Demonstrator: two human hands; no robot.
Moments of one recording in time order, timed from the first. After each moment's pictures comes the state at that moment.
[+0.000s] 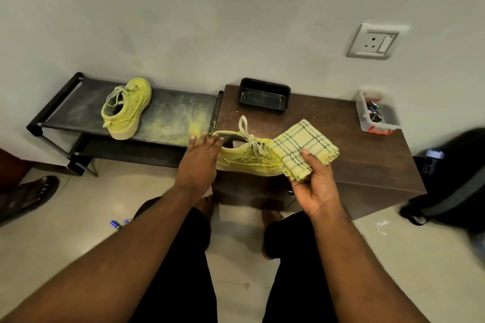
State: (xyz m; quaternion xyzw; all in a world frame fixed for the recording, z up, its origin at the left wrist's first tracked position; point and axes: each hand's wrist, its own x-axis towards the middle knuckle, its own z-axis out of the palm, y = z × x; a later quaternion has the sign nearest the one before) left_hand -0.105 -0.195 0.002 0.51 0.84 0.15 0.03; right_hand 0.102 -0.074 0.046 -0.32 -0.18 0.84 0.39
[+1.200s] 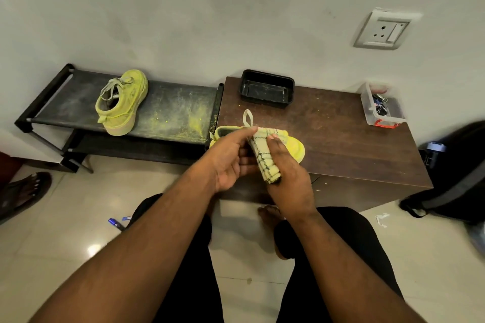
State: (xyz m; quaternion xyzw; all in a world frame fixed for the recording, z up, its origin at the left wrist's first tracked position) left_hand -0.063 -0.170 0.084 0.05 0.55 0.58 0.60; right_hand 0.076 -0.117 0.035 -0.33 -0.87 0.29 0.25
